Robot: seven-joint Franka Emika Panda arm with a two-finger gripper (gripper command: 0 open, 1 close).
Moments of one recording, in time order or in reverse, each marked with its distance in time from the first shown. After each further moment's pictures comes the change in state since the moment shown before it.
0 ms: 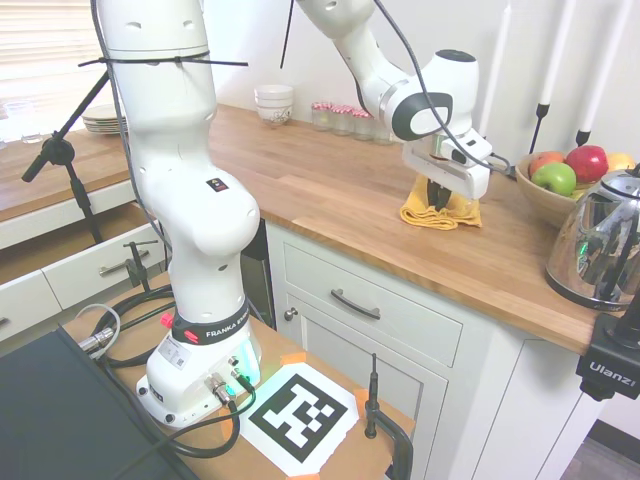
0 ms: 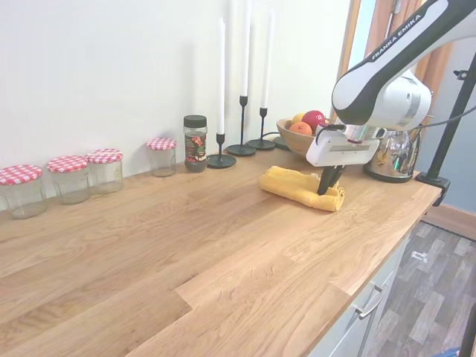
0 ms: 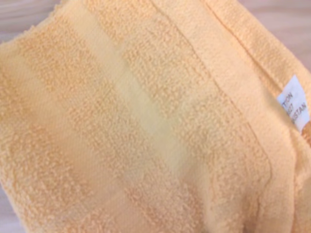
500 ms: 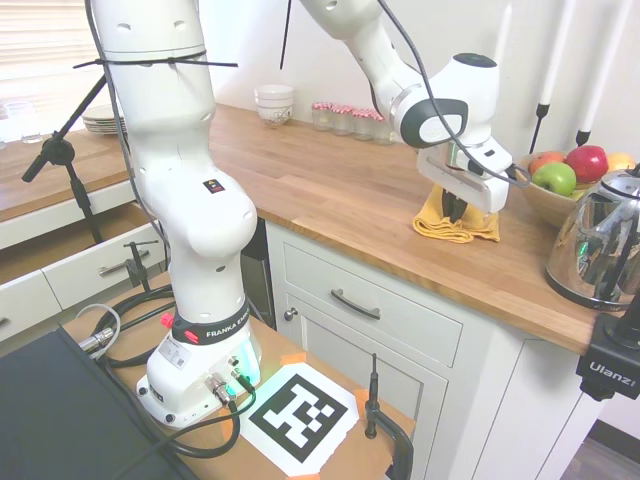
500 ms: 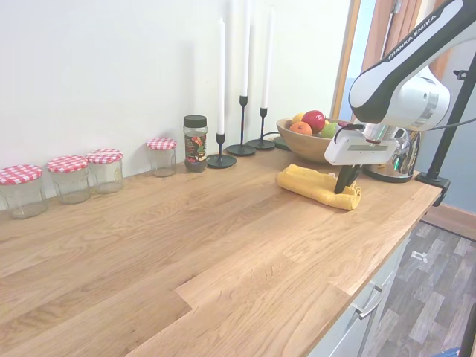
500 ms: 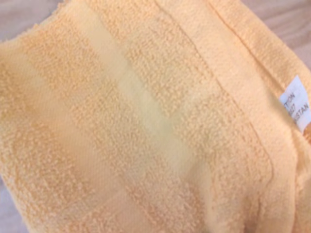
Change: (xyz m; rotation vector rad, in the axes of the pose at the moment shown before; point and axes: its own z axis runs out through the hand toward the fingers) arm 0.006 0.029 -0.007 -0.004 0.006 0.036
